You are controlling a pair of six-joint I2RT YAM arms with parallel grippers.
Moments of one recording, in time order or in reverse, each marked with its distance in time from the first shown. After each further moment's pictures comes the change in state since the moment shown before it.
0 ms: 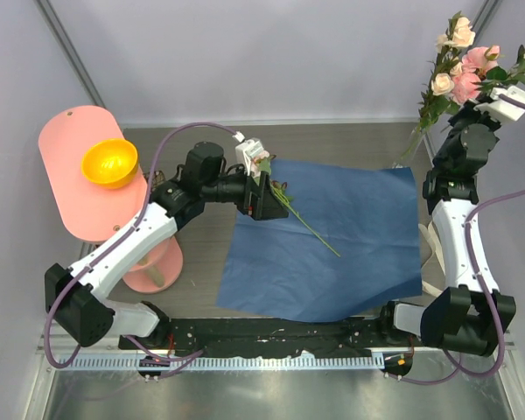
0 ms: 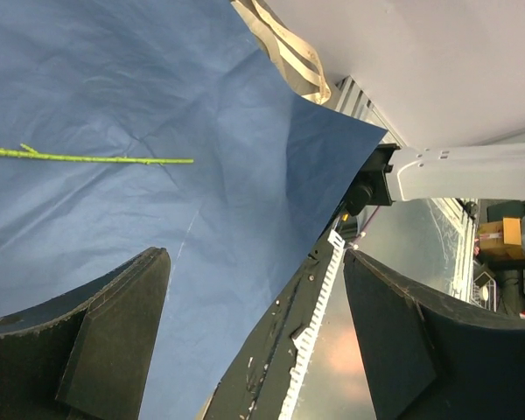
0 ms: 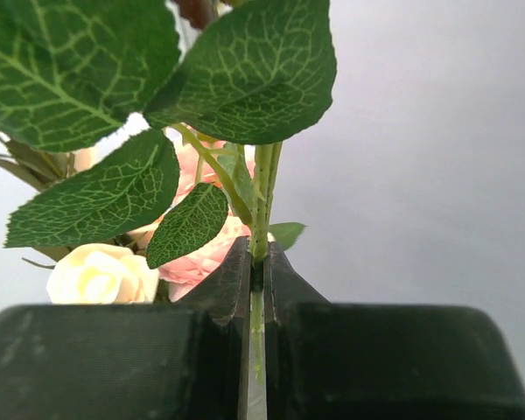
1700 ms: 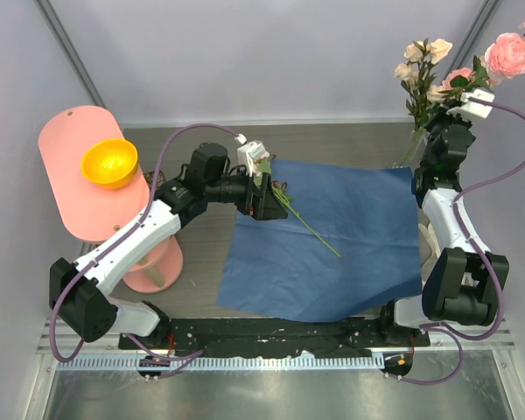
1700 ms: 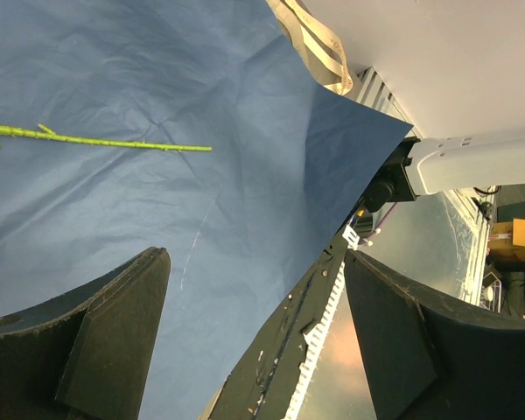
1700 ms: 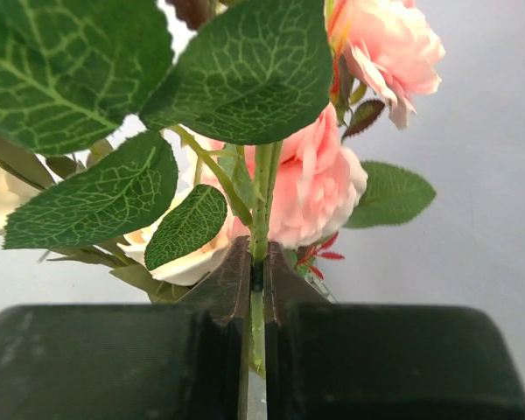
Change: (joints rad) left arm -0.003 0.034 0.000 -0.034 -0.026 0.026; right arm -0.010 0.200 -0.072 0.161 -0.203 0.047
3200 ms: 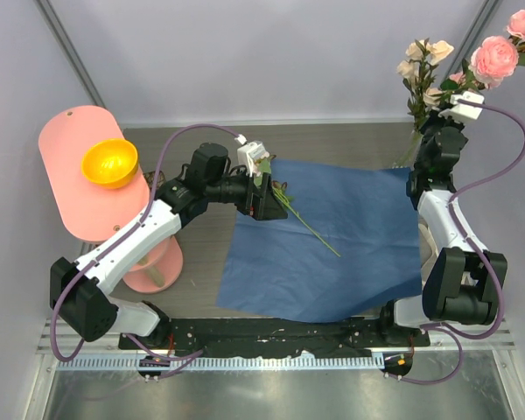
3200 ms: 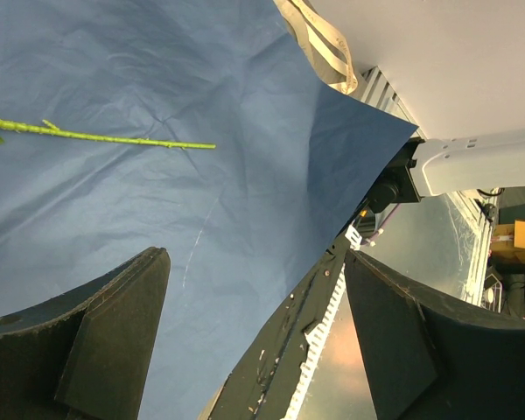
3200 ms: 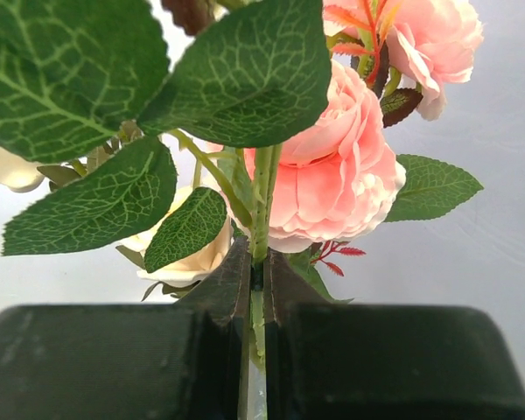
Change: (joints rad) left arm 0.000 0.004 0.000 -0.008 -0.010 0.000; right arm 0.042 0.003 -0.039 0.037 0.020 -0.059
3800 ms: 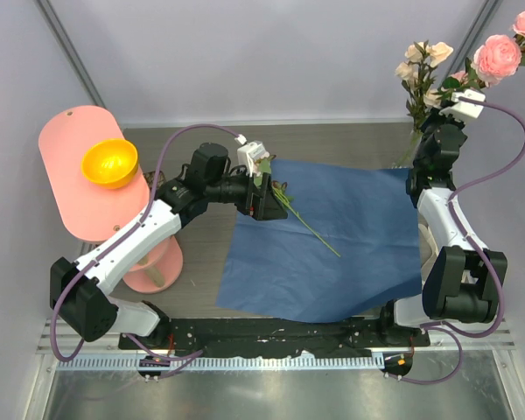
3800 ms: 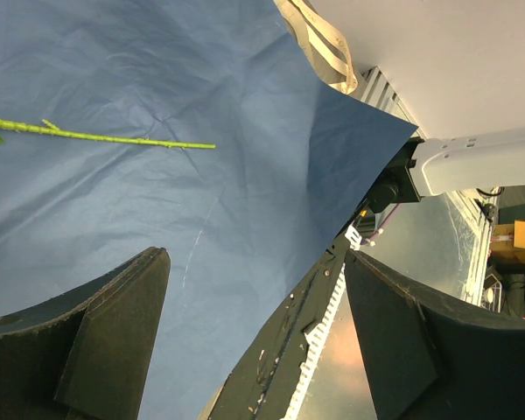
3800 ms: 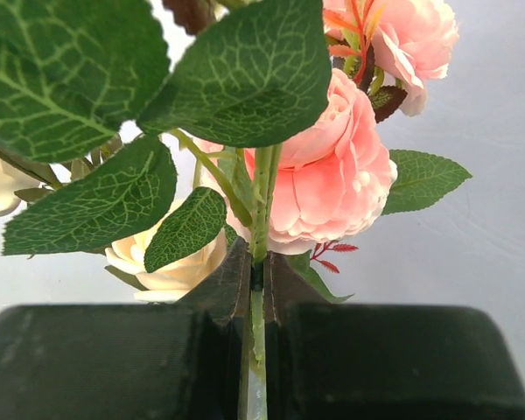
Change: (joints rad) left arm 0.000 0.000 0.000 0.000 0.000 0.000; right arm 0.008 0.010 0.028 -0.026 0.052 0.010
